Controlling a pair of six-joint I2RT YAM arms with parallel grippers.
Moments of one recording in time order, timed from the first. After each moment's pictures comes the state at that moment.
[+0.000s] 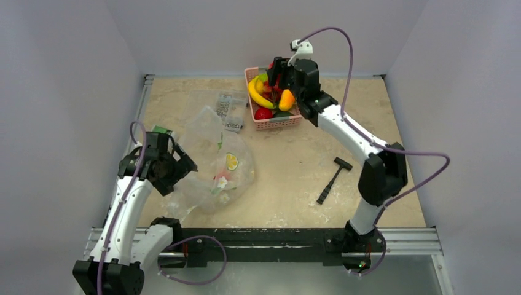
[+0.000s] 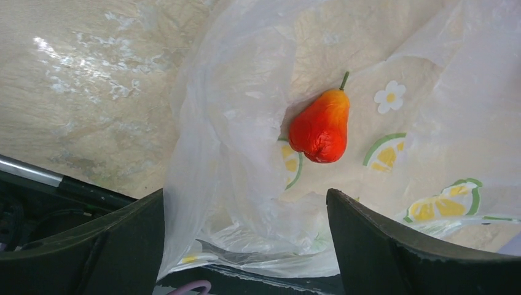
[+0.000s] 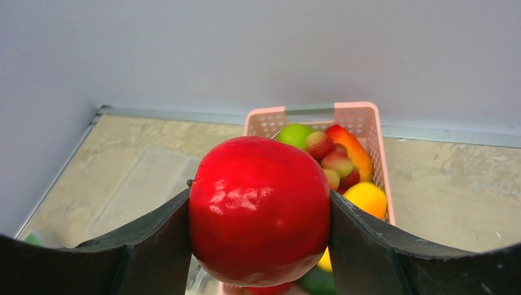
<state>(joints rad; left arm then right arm) -0.08 0.90 0.91 -1.14 -0.02 -0.84 0.54 1.69 1.52 0.04 0.24 0.25</state>
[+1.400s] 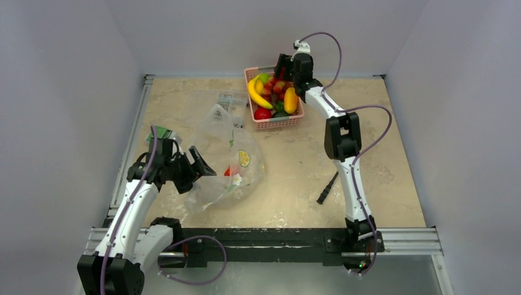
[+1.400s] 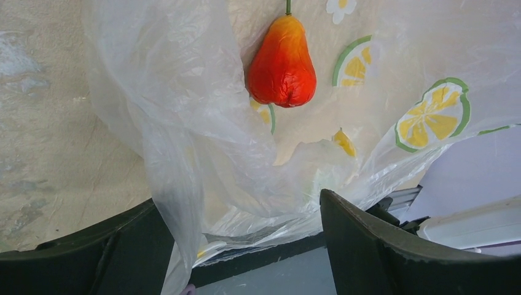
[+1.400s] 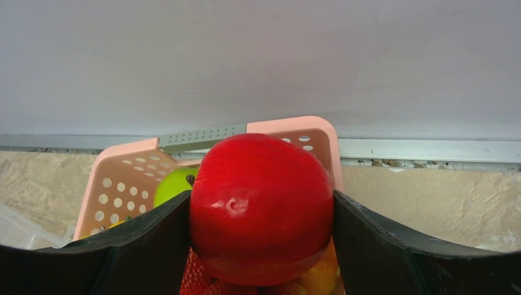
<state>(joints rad) -0.08 0.88 0.72 -0.88 0.38 -0.69 0.30 2.55 2.27 0.02 0.06 0.33</state>
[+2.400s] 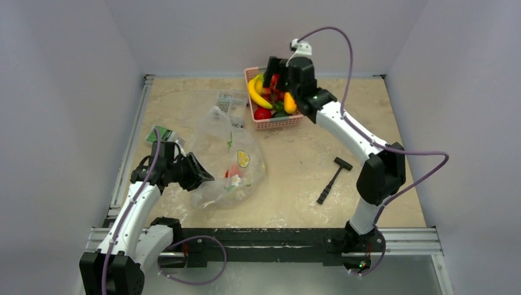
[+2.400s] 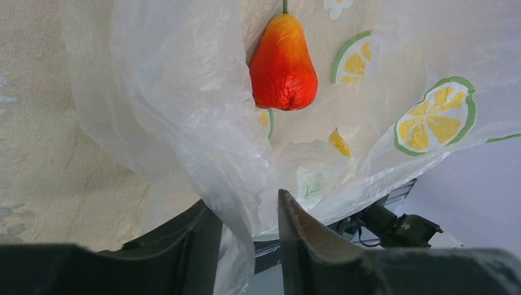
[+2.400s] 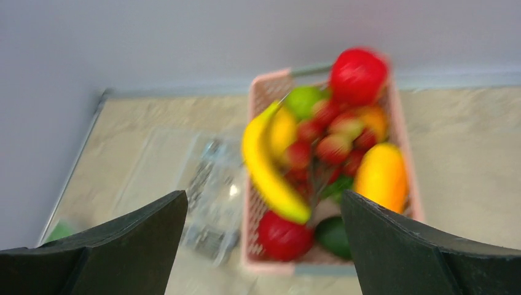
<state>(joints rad) -0.08 0.88 0.65 -0.78 0.43 -0.70 0.49 1.80 1.69 -0.15 0.27 0.39</state>
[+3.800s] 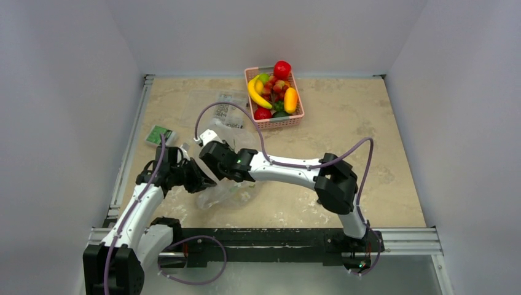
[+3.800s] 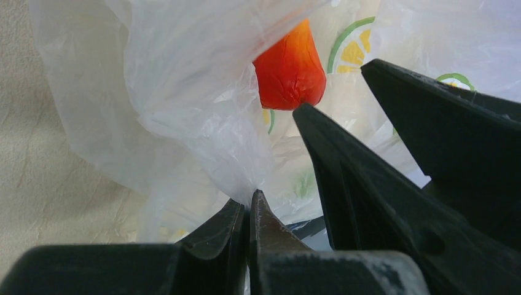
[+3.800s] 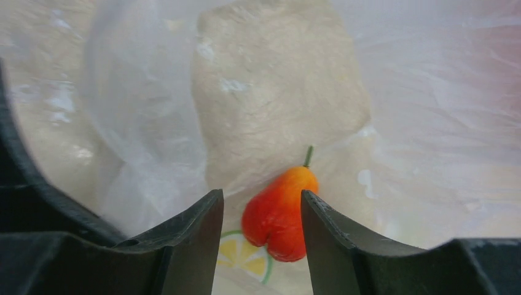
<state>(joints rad) -0.08 0.90 0.53 -0.63 0.54 -0.75 1.18 2.01 1.64 -0.47 0.43 0.27</state>
